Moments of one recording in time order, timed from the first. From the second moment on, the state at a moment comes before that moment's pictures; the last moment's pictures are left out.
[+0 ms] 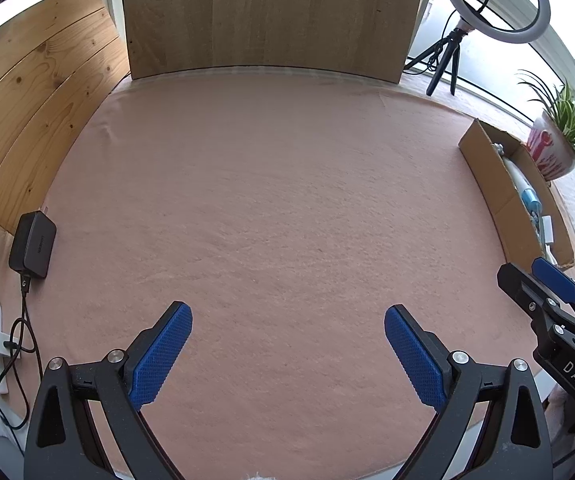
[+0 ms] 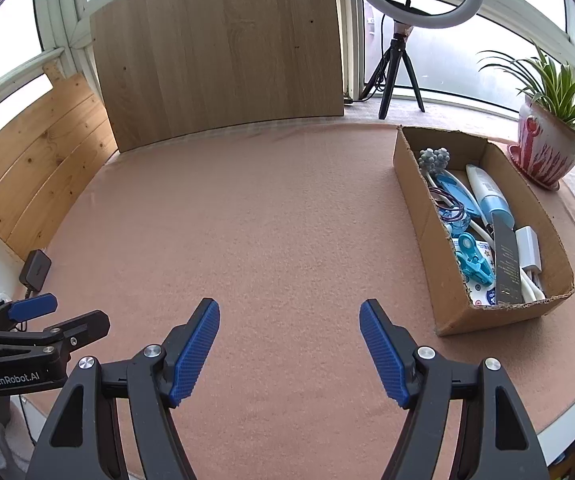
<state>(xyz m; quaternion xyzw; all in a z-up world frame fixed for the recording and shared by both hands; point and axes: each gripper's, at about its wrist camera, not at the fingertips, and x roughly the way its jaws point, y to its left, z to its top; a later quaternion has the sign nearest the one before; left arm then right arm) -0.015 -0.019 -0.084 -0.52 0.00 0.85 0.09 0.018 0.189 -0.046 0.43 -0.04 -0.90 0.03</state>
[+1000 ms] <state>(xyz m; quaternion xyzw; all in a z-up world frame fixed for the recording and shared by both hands) -0.027 -0.018 -0.092 -0.53 0.00 0.84 0.09 0.006 0.188 -0.054 0.44 -0.03 -0.90 0.04</state>
